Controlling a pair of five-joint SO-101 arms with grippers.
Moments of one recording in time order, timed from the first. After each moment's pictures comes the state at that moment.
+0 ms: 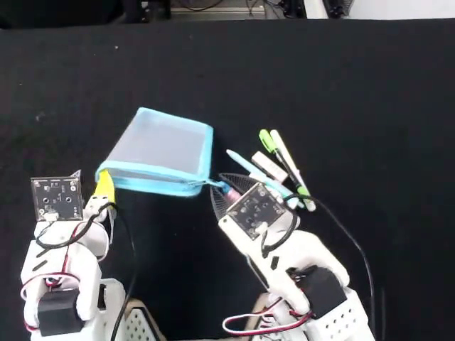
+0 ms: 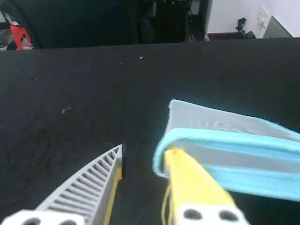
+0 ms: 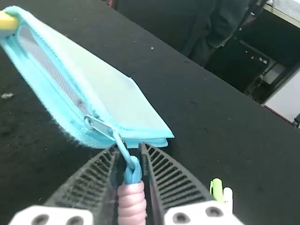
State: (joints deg) left arm -13.3 -105.0 69.1 64.5 -6.5; right arm -29.5 -93.7 75.8 49.0 18.9
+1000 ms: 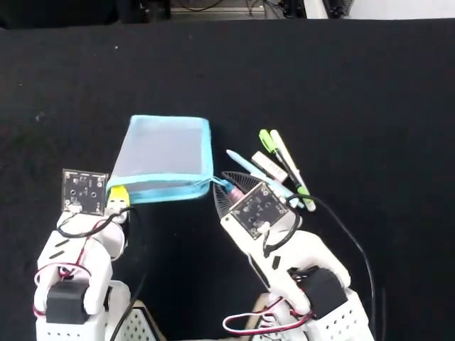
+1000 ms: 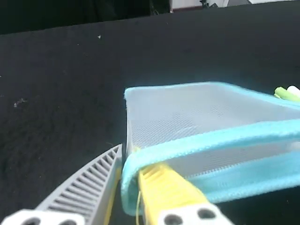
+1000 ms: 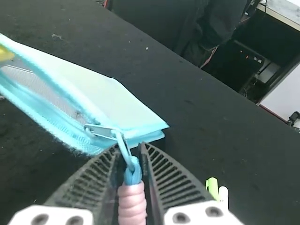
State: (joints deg) left arm -3.8 -104.7 73.9 64.1 -5.9; right arm -28.8 -94.4 76.5 48.0 18.9
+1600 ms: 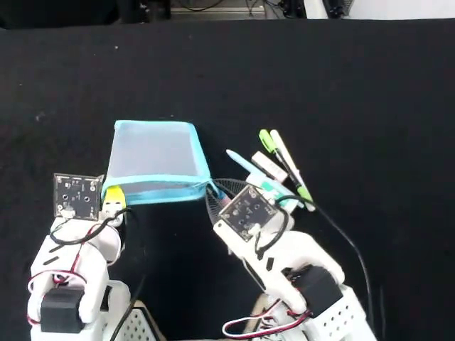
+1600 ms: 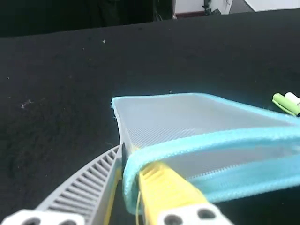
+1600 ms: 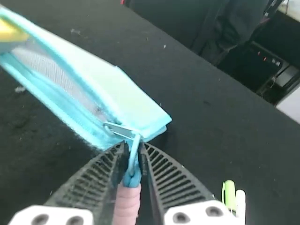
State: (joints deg) left arm -4.0 -104.7 69.6 67.4 -5.4; right arm -32.8 -91.5 75.7 50.0 18.9
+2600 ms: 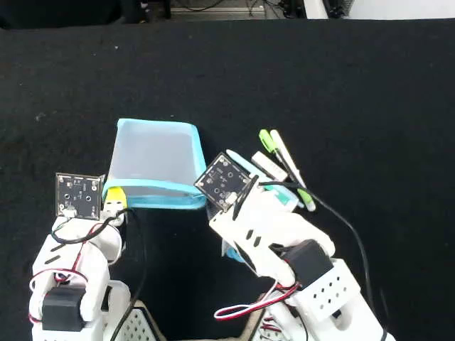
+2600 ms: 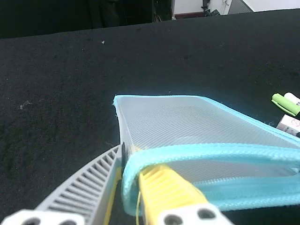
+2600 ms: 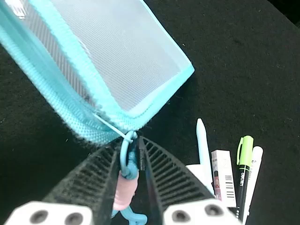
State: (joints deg) left arm -3.9 -105.0 70.5 66.9 -5.4; right arm -33.0 -70.2 63.5 57.5 18.8
